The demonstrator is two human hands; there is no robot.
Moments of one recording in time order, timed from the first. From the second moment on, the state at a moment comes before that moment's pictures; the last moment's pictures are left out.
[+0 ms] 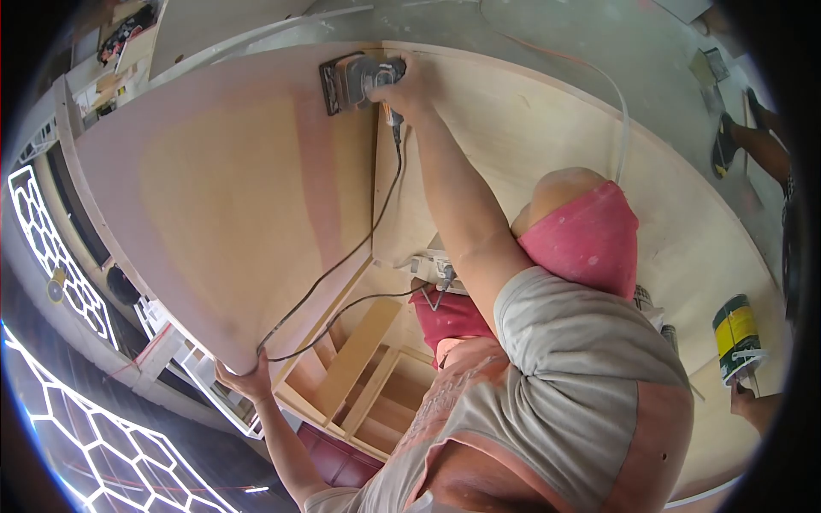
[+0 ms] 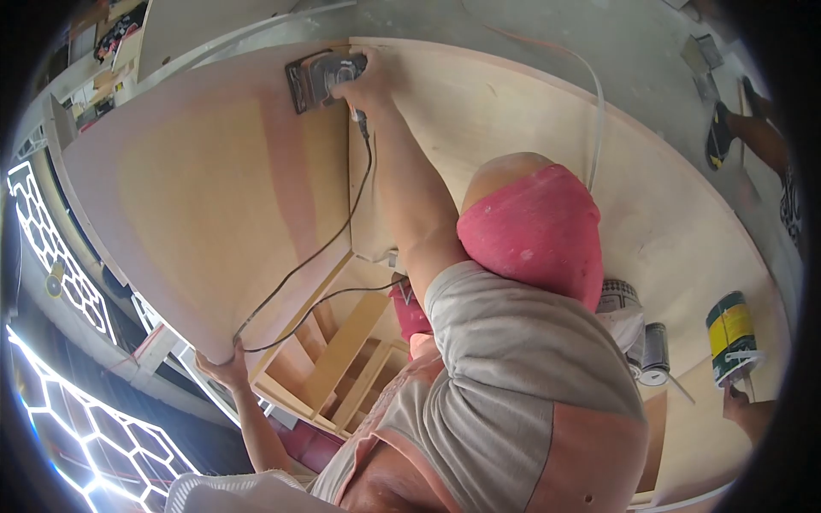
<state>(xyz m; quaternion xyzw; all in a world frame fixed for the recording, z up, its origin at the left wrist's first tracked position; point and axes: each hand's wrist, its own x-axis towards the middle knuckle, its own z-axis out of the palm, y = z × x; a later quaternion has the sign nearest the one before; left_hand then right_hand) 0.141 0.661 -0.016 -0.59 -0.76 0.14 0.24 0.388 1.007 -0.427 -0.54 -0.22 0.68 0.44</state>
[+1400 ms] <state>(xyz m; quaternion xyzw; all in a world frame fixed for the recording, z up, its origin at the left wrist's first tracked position) 0.104 0.643 -0.004 -0.59 -0.75 0.11 0.27 0.404 1.010 -0.410 -0.51 -0.26 0.71 0.42</state>
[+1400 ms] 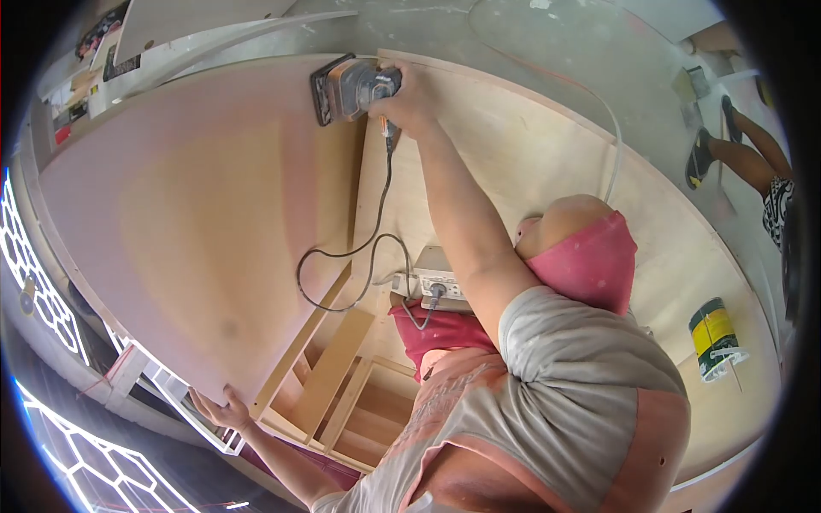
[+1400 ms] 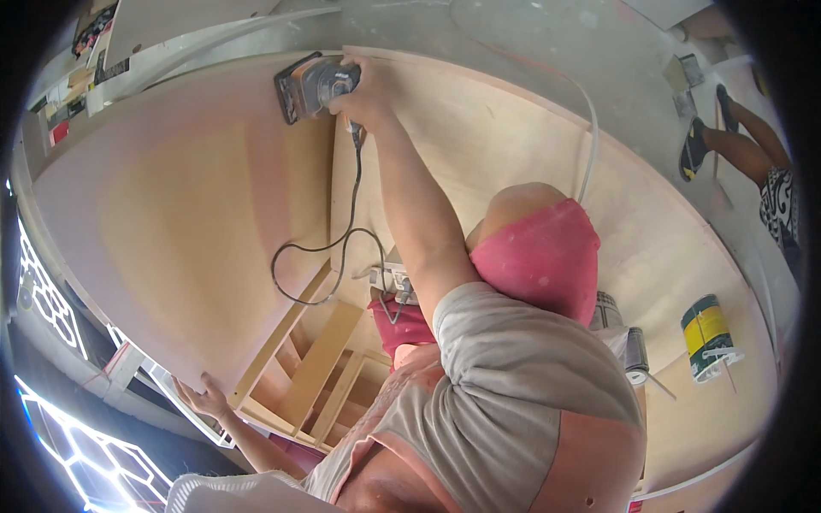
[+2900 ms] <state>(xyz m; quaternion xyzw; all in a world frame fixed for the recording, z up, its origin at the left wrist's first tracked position) 0.089 0.642 -0.002 -0.57 -0.77 0.09 0.28 0.400 1.011 -0.410 -0.52 -0.22 0.72 0.40</state>
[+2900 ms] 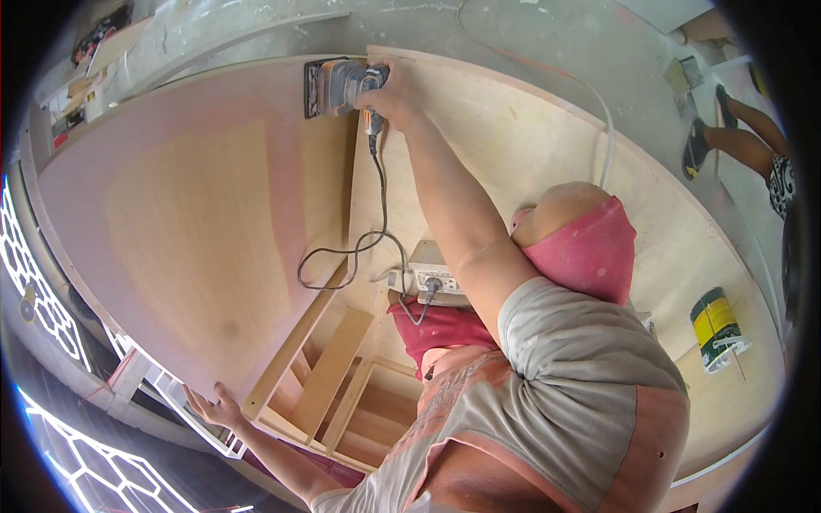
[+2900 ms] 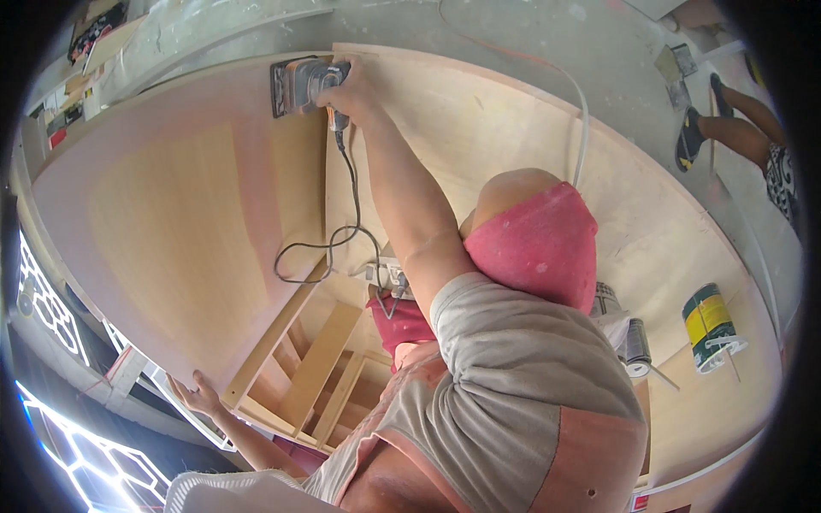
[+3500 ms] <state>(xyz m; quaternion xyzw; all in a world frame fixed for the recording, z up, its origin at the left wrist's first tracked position) 0.089 0.641 -0.006 -0.58 -0.75 0.09 0.30 0.376 0.964 -0.374 -0.56 -0.31 0.65 0.41</state>
